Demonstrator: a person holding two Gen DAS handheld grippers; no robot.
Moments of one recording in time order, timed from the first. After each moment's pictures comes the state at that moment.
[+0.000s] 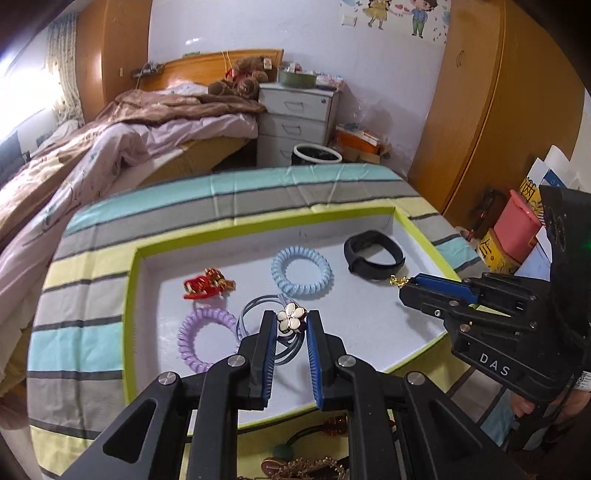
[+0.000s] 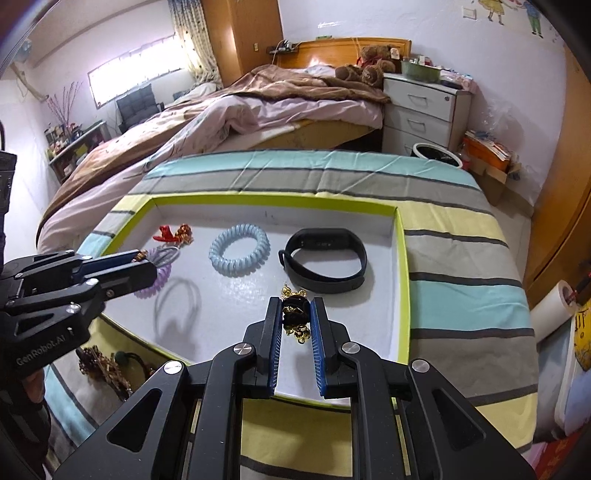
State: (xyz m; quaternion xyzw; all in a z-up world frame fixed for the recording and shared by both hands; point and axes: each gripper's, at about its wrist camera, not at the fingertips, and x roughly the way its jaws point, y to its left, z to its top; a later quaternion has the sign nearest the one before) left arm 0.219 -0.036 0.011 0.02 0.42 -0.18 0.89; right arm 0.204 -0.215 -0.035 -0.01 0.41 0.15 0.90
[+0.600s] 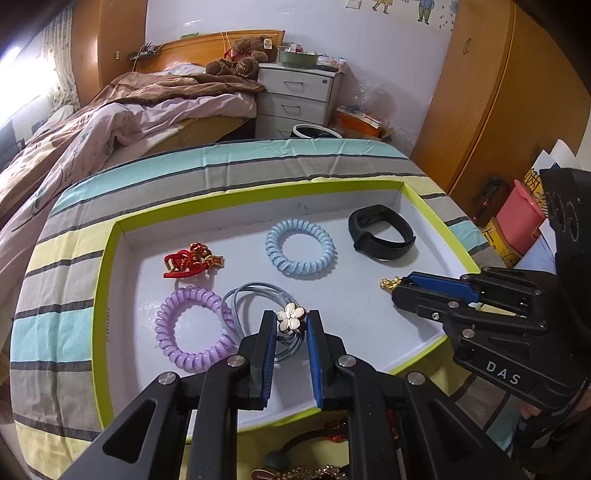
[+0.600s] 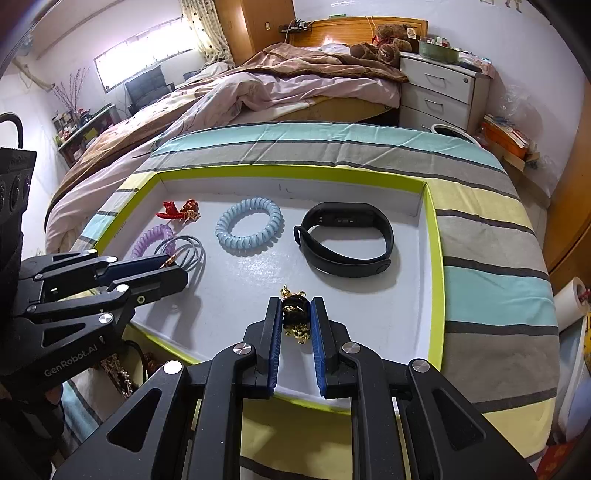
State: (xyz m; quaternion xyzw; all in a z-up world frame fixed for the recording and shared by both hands) left arm 0.229 -0.045 -0.010 0.01 0.45 -0.18 0.87; right arm 0.214 -0.209 -0.050 -0.01 0.45 0.17 0.88
